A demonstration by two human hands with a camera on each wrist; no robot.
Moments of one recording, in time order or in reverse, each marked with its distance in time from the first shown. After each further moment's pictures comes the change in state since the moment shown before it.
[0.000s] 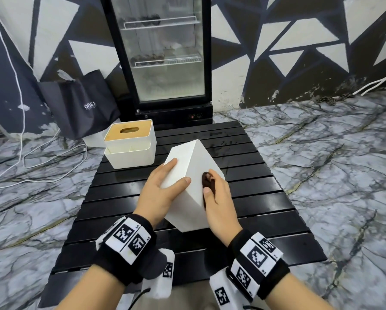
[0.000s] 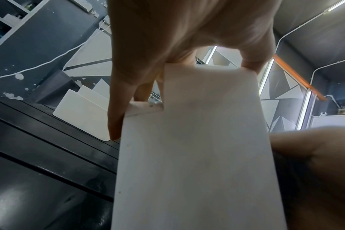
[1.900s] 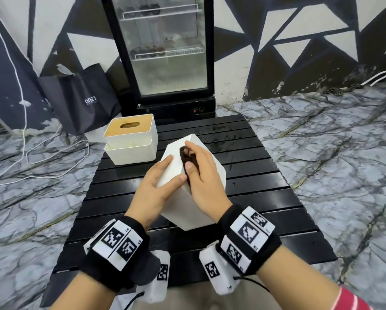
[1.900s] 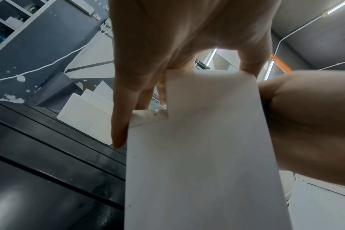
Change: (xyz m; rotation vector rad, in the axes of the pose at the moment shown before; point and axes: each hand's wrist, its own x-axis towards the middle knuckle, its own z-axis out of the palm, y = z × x) left_hand 0.000 0.001 -0.011 -0.032 -0.054 -0.037; right_hand 0.031 -0.033 0.020 0.106 -0.033 -0.266
